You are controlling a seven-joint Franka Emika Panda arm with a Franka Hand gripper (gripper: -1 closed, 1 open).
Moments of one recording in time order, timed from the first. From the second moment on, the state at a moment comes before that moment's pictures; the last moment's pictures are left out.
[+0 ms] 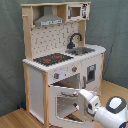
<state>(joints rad) -0.52 -1.47 1.71 -2.00 -0.47 2.50 0.99</state>
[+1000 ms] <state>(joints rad) -0.41 -1.46 1.75 -2.23 -0.32 2.52 1.02</state>
